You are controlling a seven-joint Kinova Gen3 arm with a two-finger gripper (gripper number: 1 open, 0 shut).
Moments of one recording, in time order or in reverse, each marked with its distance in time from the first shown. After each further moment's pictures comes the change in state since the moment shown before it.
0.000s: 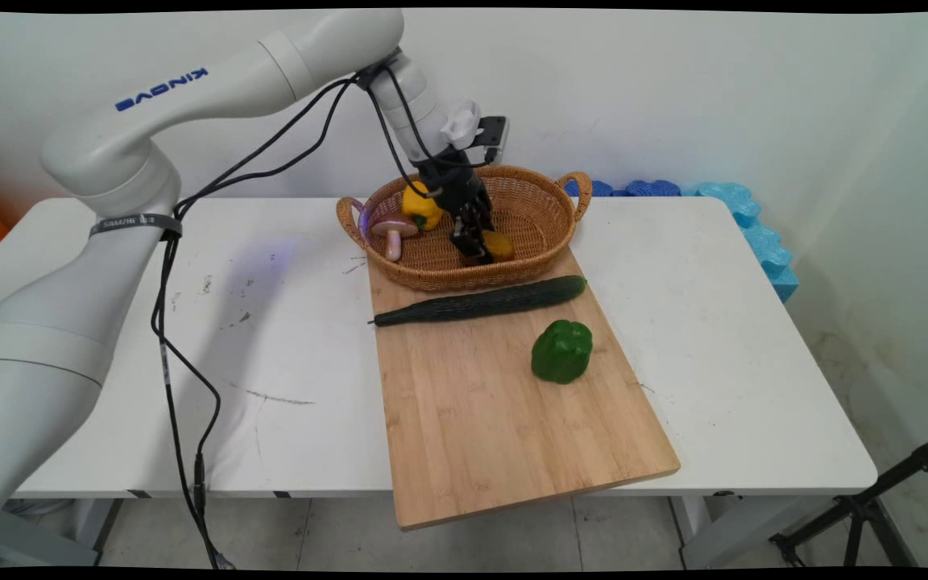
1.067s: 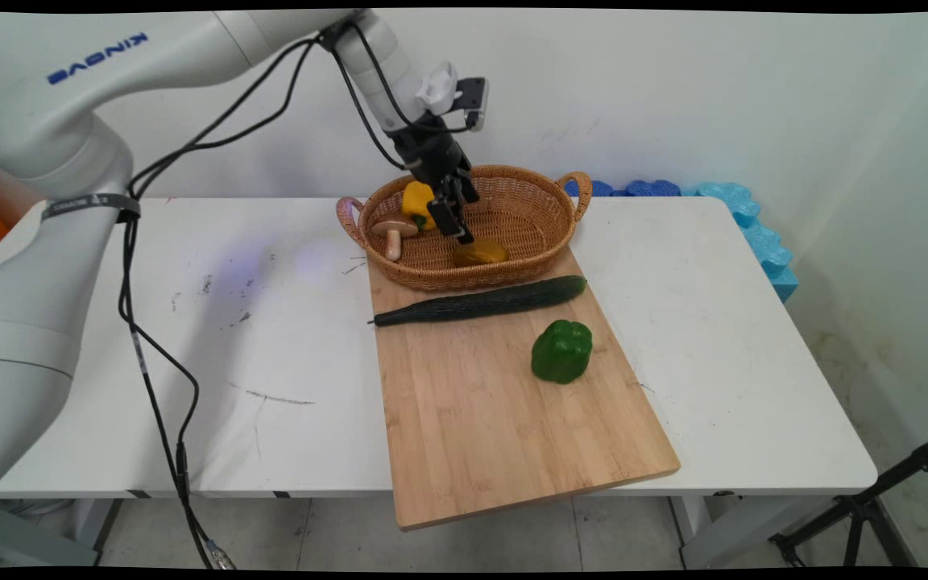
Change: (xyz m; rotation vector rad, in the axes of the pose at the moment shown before) arm 0.001 0.021 -0.061 0.060 -0.003 -0.054
